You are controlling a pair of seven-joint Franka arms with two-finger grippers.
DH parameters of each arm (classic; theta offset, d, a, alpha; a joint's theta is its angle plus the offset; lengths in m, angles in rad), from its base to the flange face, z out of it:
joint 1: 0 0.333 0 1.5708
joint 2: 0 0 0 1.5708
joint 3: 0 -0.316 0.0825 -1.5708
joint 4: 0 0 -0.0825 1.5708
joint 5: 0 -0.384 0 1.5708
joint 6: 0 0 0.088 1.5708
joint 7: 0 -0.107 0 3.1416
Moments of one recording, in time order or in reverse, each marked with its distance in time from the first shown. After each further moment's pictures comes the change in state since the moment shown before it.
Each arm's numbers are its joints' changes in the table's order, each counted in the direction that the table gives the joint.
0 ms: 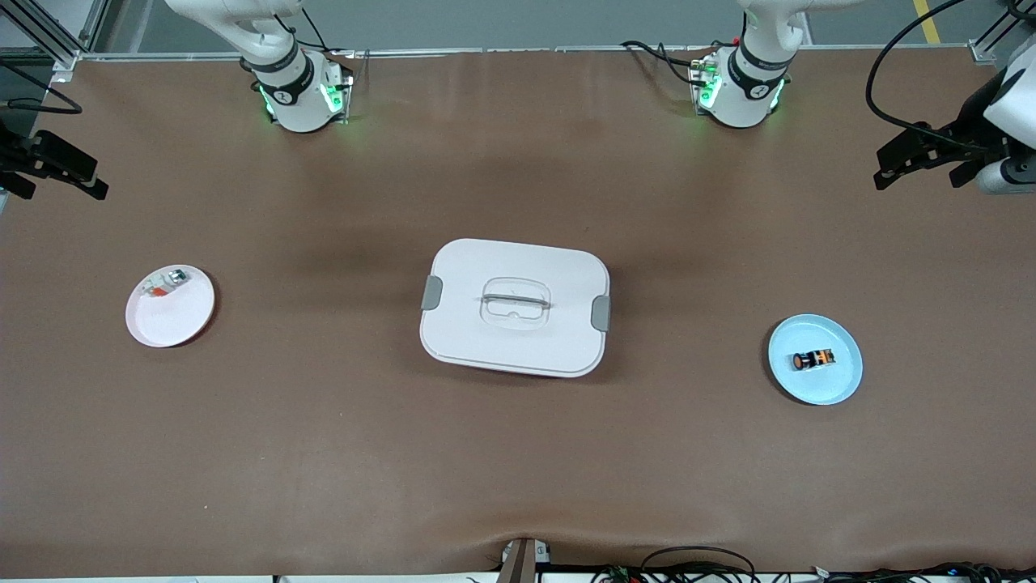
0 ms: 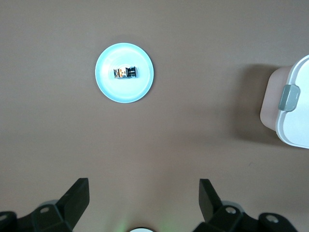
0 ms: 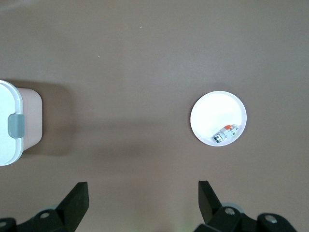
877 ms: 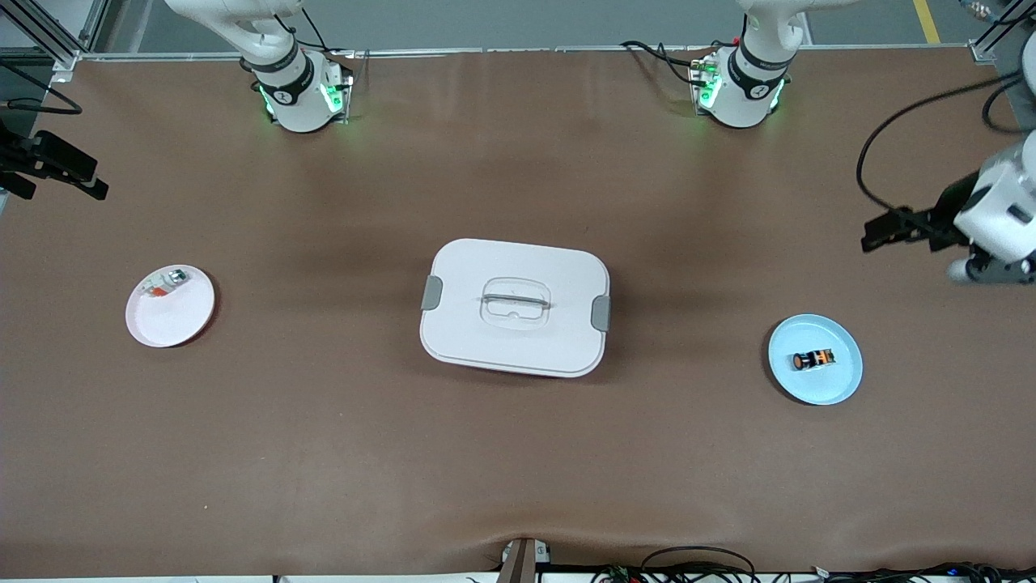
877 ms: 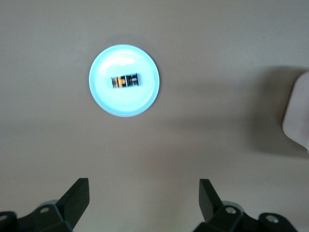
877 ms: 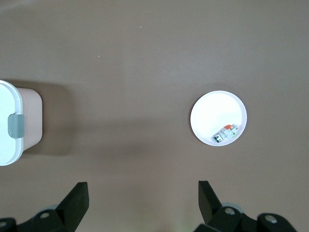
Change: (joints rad) left arm 0.050 -0.186 -0.003 -0.049 0.000 -0.173 -0.090; right arm 0.000 0.000 0.002 -0.001 0.000 0.000 0.000
